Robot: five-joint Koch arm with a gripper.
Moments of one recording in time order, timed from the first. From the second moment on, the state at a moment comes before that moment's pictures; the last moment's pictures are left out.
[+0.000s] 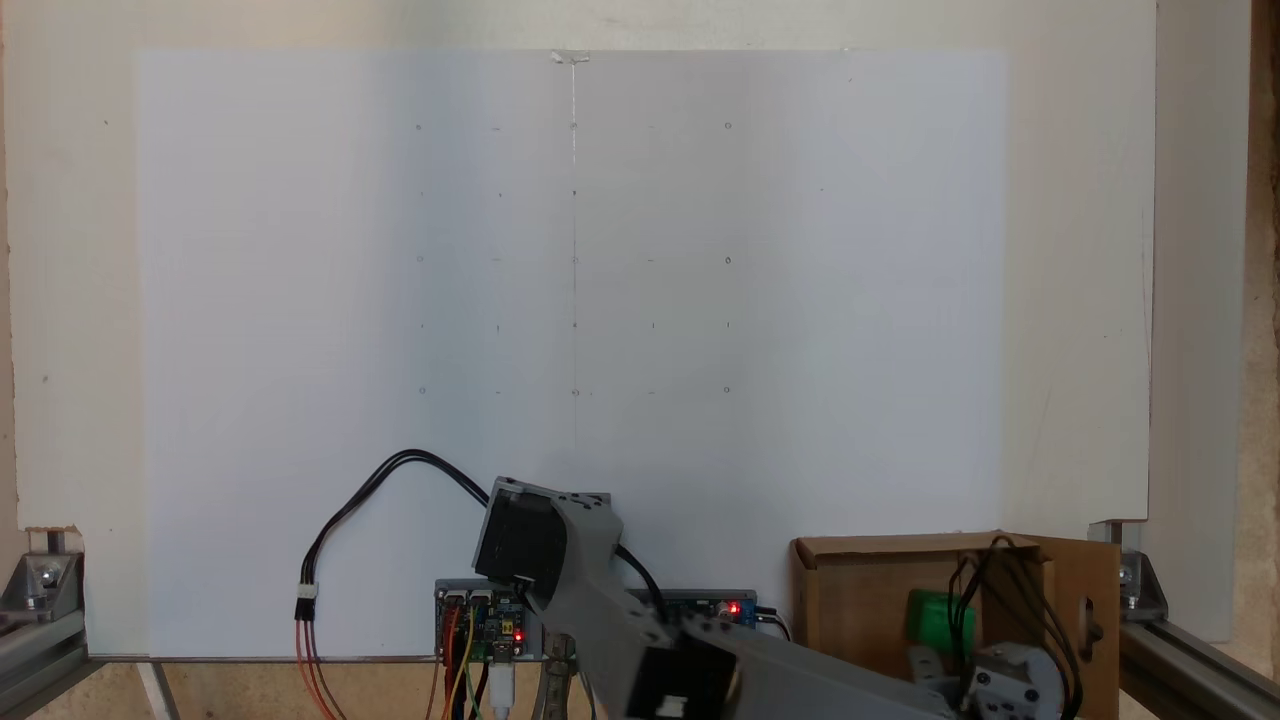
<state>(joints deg) 104.6 72.1 62.4 52.8 -23.2</state>
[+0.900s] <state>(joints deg) 2.5 113.5 93.0 32.7 1.9</state>
